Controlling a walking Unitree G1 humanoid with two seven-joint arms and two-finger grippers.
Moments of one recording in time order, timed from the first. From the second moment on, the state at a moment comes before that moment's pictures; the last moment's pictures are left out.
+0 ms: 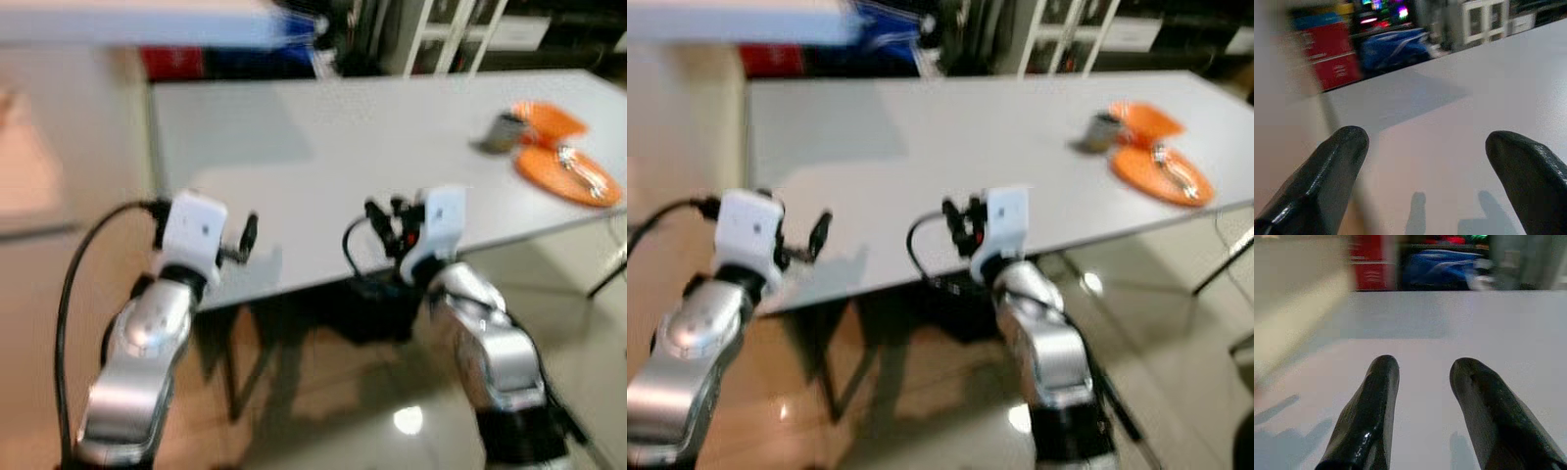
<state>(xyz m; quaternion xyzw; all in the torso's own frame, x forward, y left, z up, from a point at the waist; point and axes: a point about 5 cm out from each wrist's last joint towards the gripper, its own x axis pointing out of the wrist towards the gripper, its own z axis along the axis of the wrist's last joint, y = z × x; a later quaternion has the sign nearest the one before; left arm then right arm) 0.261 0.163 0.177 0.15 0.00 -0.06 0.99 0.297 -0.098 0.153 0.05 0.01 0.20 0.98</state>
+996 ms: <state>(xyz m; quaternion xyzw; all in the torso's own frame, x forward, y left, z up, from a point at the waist) 0.261 0.167 0.178 0.16 -0.01 -0.06 0.98 0.298 -0.095 0.155 0.12 0.01 0.20 0.97</state>
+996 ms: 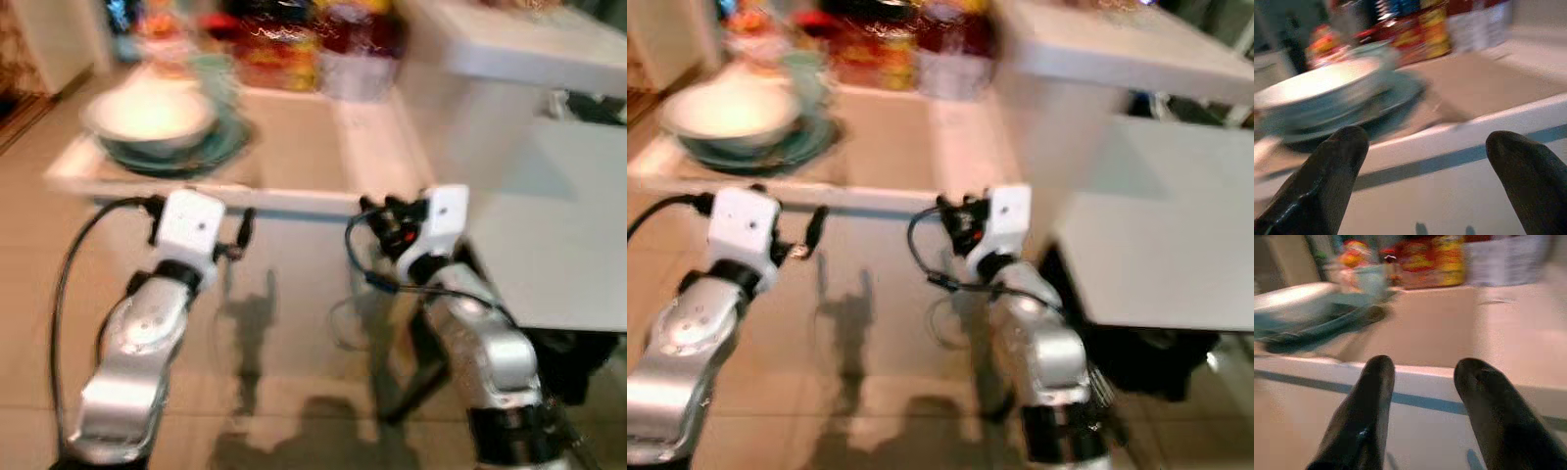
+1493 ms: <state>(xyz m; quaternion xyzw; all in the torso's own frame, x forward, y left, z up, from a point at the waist) 0.257 0.158 0.180 0.14 -0.02 -0.09 0.99 0.300 -0.114 0.159 0.10 0.00 0.19 0.98</state>
